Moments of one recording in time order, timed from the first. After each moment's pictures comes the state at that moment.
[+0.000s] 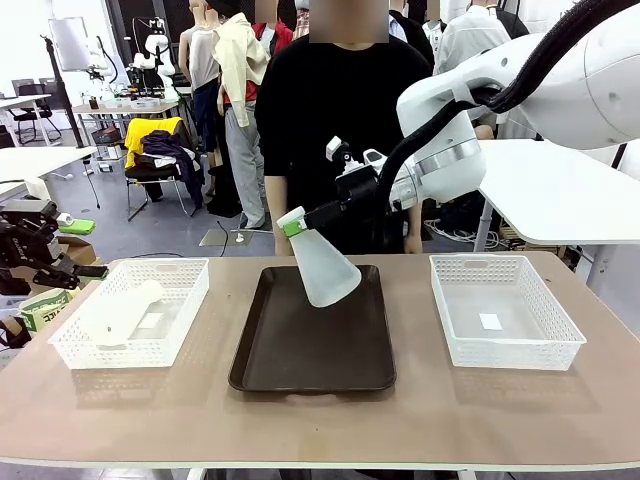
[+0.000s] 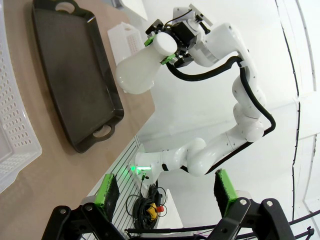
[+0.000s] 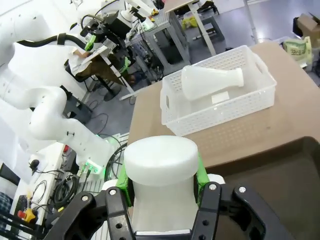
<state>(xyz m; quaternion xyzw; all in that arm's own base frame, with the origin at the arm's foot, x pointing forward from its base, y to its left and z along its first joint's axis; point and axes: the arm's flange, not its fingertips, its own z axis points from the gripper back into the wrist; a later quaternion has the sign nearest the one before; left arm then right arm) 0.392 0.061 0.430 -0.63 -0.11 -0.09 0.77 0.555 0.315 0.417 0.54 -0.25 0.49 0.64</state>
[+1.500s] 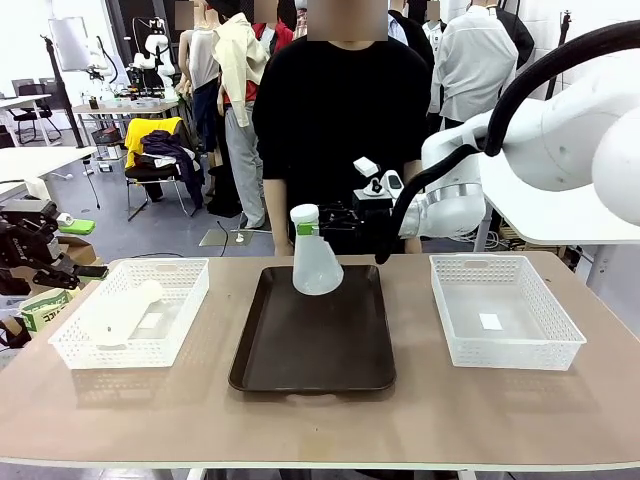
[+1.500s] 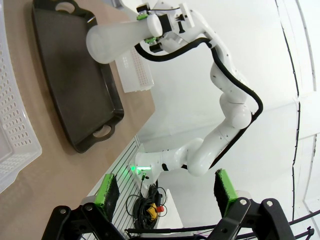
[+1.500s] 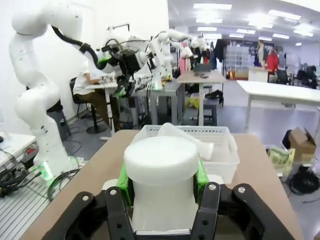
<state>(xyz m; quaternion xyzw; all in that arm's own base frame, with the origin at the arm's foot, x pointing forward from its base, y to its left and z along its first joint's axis) 0.392 0.061 0.431 -0.63 -0.11 -0.09 0.77 0.614 0.300 0.342 0.58 -0.46 0.52 0.43</state>
